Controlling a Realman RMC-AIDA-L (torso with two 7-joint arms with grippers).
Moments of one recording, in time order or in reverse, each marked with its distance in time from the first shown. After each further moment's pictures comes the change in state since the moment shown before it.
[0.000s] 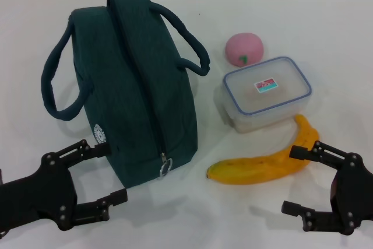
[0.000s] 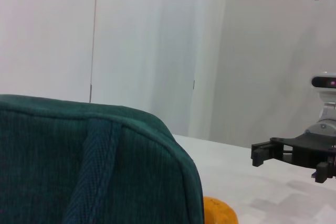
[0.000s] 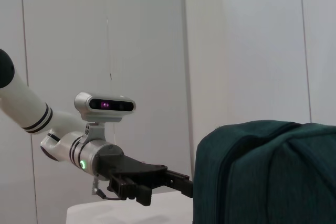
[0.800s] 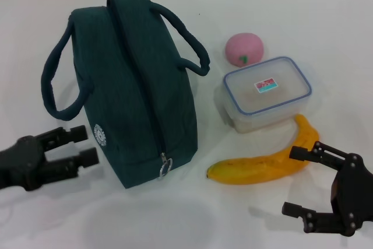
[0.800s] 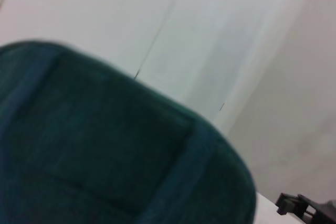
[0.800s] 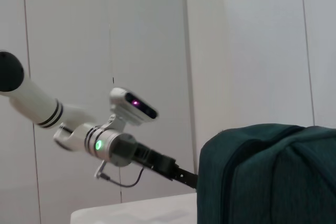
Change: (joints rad) left arm -0.032 0.069 -0.002 0.048 -0.056 -0.001 -0.587; right arm 0.000 0.000 0.000 0.000 0.000 -0.013 0.008
